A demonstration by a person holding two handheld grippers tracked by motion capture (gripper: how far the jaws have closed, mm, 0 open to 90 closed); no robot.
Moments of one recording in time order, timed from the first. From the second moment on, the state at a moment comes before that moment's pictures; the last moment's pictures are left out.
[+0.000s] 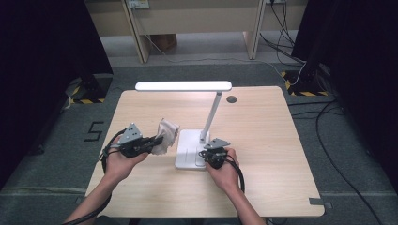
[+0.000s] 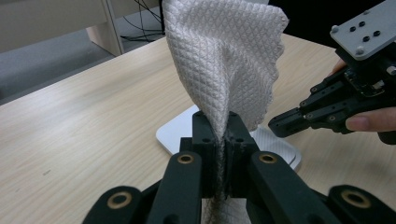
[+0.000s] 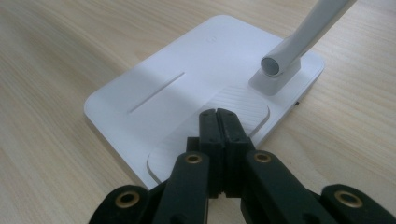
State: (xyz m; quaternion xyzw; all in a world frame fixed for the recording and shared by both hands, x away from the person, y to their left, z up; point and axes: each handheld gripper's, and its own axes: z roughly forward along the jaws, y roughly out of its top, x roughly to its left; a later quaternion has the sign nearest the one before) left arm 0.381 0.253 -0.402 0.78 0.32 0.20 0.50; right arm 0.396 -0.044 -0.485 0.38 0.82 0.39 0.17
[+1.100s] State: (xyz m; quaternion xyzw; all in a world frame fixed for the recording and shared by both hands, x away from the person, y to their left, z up) left arm 0.378 0.306 -0.369 0.76 0.33 0.26 0.50; right arm 0.398 -0.038 -0.489 0.38 0.83 0.38 0.17
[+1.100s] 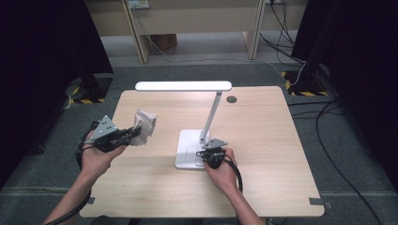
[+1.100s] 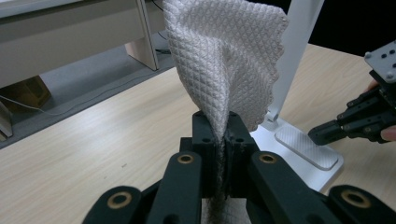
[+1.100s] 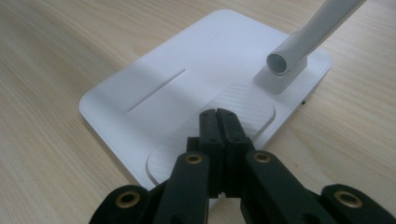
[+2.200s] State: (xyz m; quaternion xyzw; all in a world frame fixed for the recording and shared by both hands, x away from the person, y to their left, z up) left arm 0.417 0.324 -0.314 0.74 0.33 0.33 0.49; right arm 0.399 -0.031 -0.491 0.36 0.85 0.36 0.17
